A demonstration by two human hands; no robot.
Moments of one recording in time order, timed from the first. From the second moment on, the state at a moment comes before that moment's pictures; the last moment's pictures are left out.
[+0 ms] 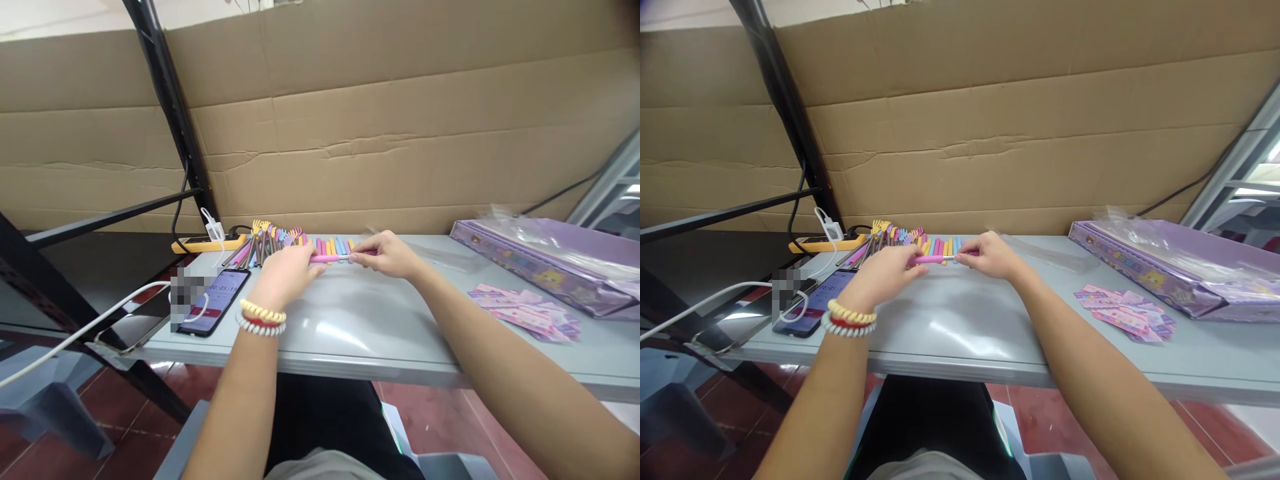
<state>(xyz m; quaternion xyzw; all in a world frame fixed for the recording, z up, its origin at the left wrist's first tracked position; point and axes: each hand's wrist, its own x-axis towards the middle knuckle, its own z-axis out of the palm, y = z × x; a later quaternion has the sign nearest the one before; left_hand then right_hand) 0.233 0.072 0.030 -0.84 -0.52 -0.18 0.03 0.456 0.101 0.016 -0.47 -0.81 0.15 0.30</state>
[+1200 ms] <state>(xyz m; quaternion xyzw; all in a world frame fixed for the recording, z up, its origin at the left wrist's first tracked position) 0.225 0.003 -0.050 -0.67 -0.68 -0.31 0.02 0.515 0.149 -0.025 -0.76 -0.60 -0.05 0.25</state>
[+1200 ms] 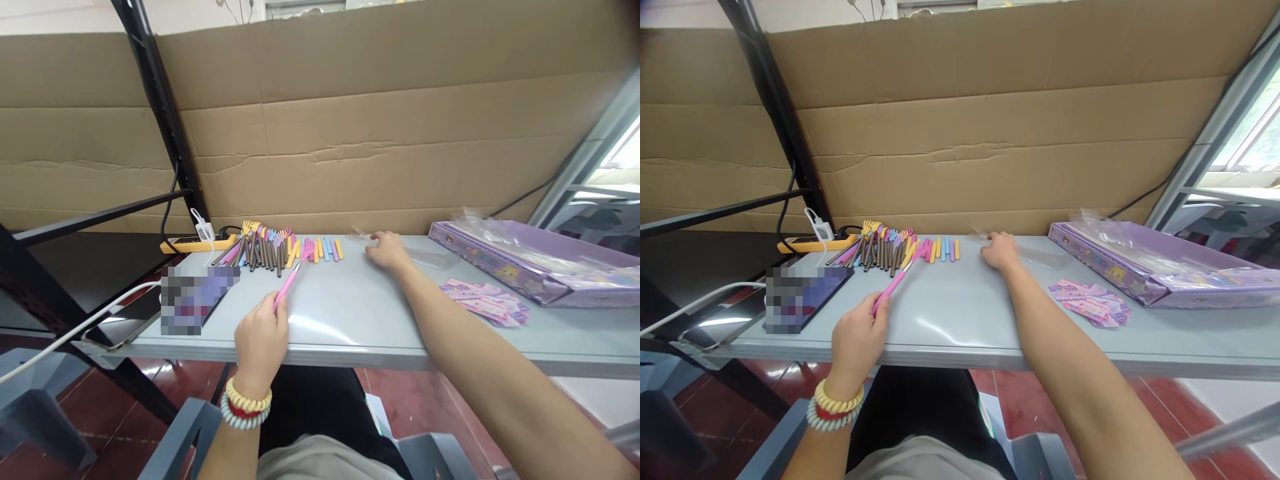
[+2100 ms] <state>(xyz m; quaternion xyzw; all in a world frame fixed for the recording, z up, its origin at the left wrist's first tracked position) 0.201 0.009 -0.046 -0.68 -0.68 -0.25 0.02 0.532 0.146 -0.020 -0.82 -0.50 -0.02 0.29</state>
